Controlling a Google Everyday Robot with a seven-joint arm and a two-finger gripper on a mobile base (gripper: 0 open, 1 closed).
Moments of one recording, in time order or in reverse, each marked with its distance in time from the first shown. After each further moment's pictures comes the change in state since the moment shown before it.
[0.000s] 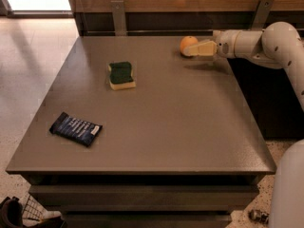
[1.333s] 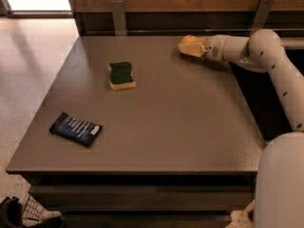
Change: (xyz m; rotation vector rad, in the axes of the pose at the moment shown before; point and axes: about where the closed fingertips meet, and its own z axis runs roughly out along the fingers) arm 0.011 0.008 0.042 -0.071 -0.042 0.048
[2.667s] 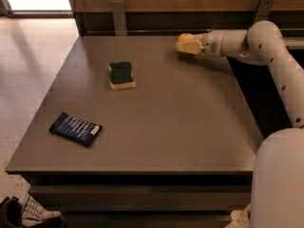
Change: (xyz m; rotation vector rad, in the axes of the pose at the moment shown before) arm -0.010 0.014 0.000 -0.030 0.048 -0.041
